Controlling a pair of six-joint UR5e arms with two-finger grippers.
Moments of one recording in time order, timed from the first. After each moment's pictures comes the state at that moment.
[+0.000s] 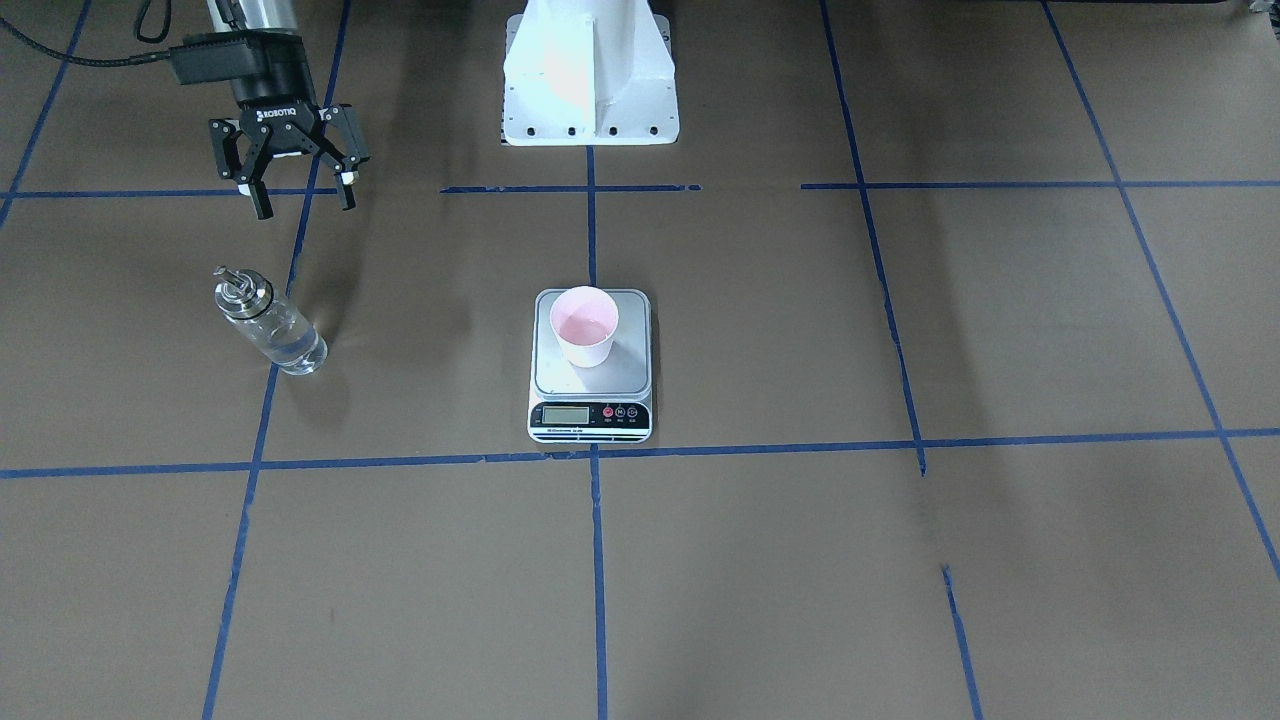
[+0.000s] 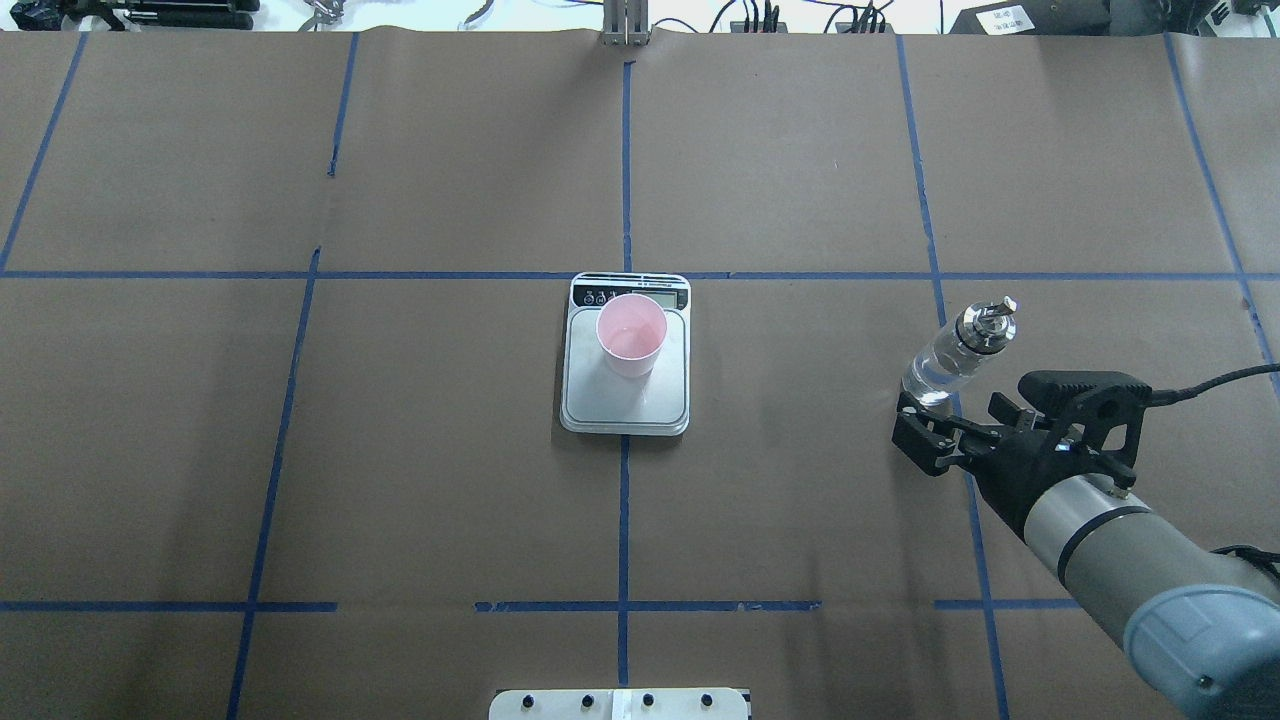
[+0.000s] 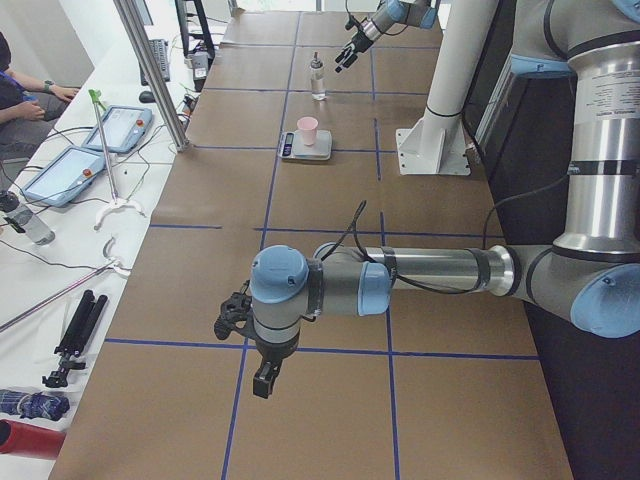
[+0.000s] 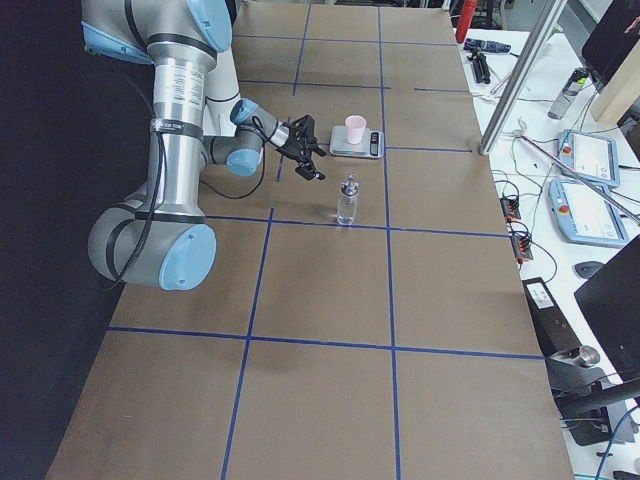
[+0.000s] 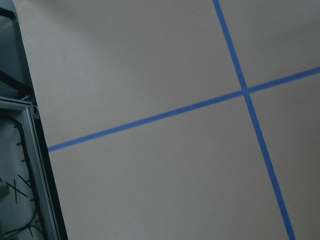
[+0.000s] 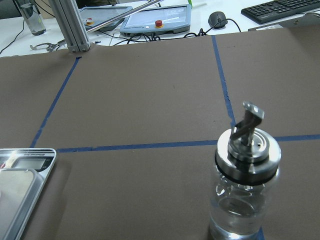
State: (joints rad) left arm -1.74 -1.51 -1.65 -1.56 -2.23 0.39; right arm 0.17 -1.77 2.21 -1.00 0.90 1.41
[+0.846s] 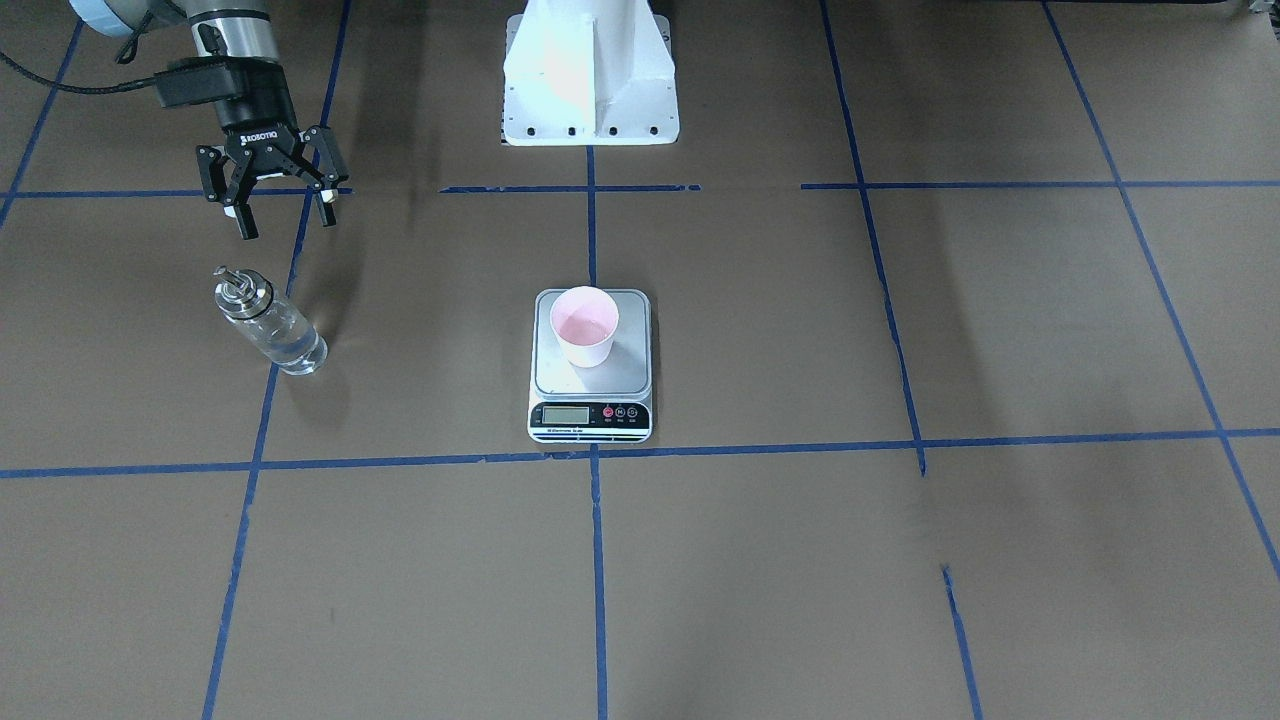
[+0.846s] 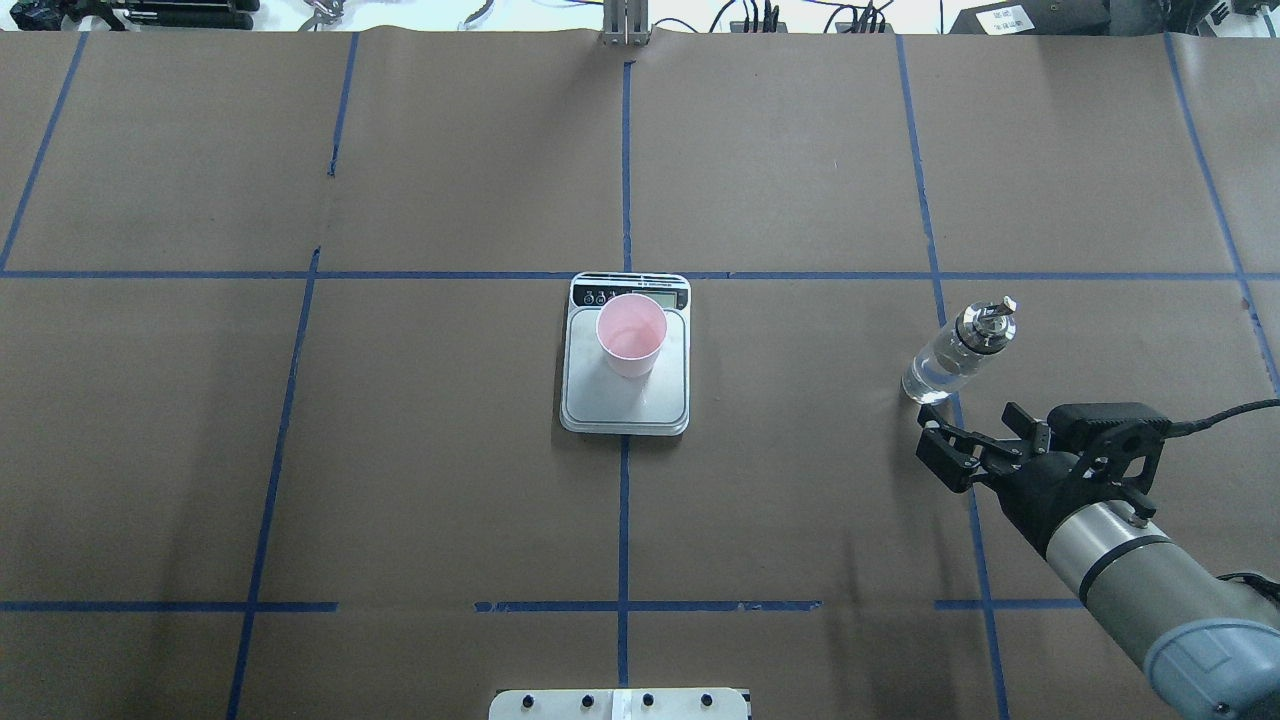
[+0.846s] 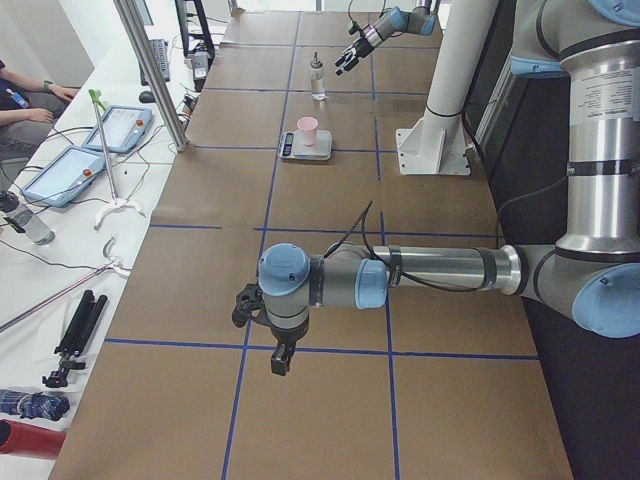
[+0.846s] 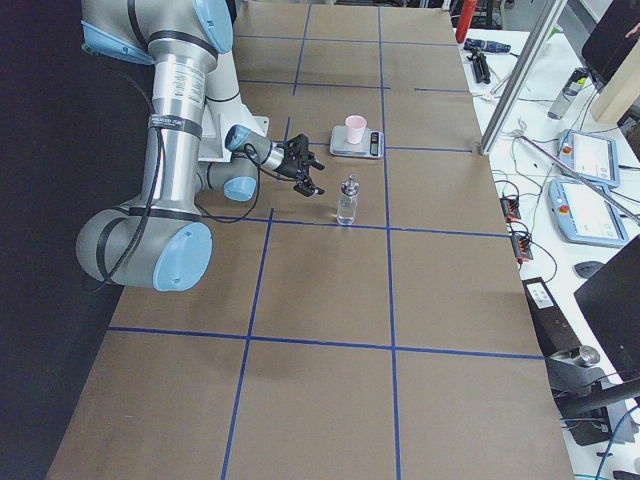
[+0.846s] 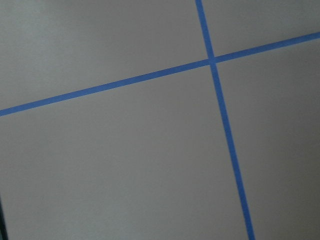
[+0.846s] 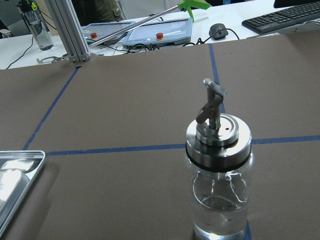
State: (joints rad) left arm -1.59 -1.49 -1.68 -1.57 -2.30 0.27; right arm 0.14 -1.82 2.13 -0.83 0.81 1.39
